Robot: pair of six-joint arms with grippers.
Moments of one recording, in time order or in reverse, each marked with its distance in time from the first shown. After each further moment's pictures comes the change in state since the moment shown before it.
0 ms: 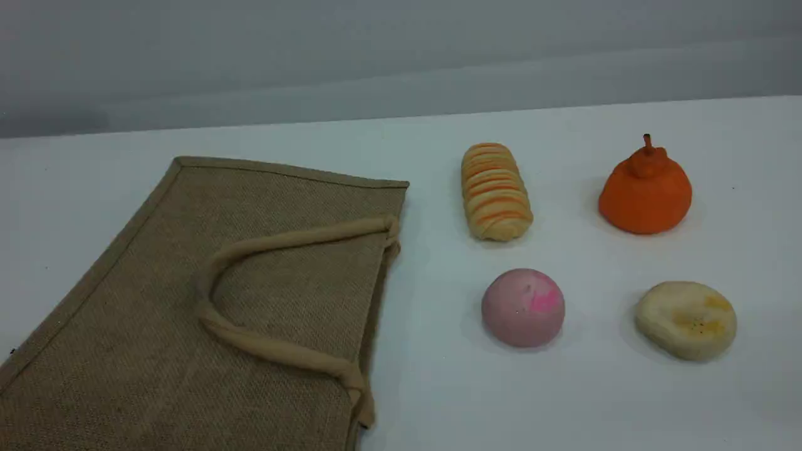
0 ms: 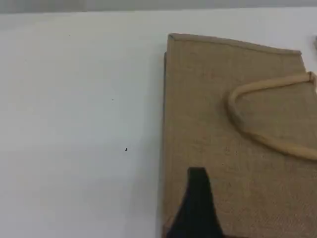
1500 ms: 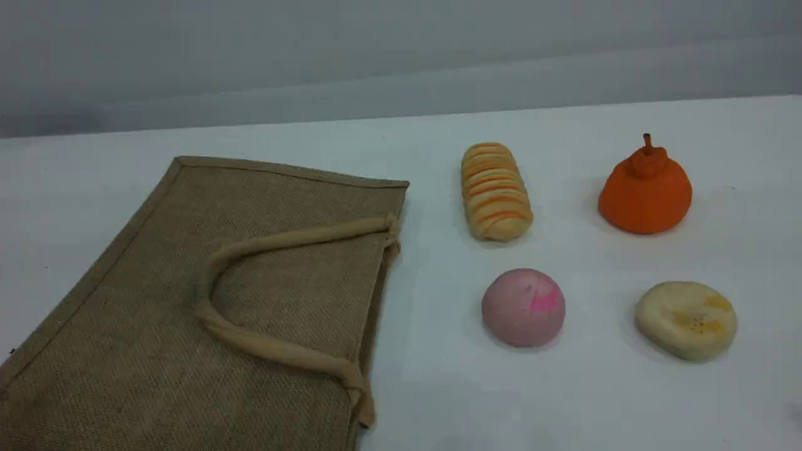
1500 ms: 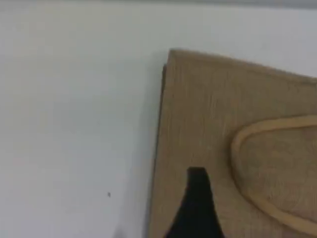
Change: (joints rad) left arm 0.000 0.902 -0.248 -0.014 -0.415 -0.099; right arm 0.000 0.708 -0.035 0.250 -0.622 -0.097
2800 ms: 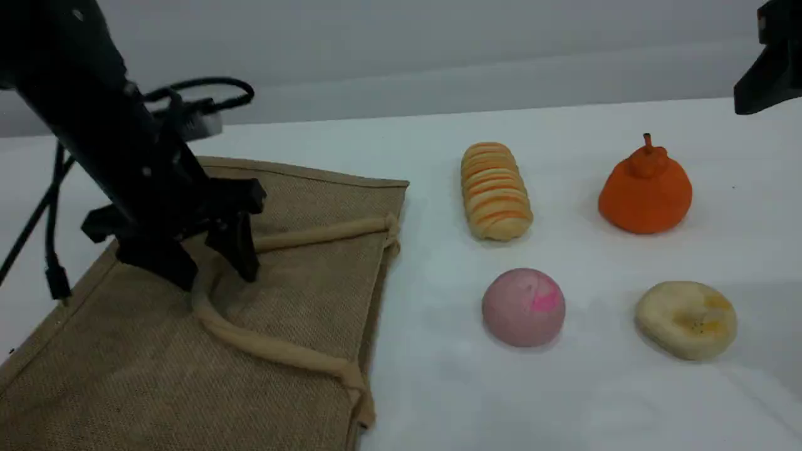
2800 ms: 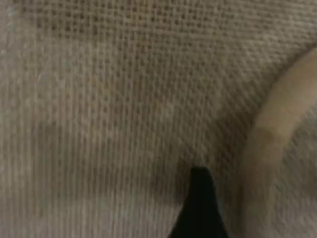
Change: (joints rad) left arm -0.158 1.197 -0.405 -0.273 -0.124 0.155; right arm 0.001 0.724 -0.136 0.305 -0.234 -0.235
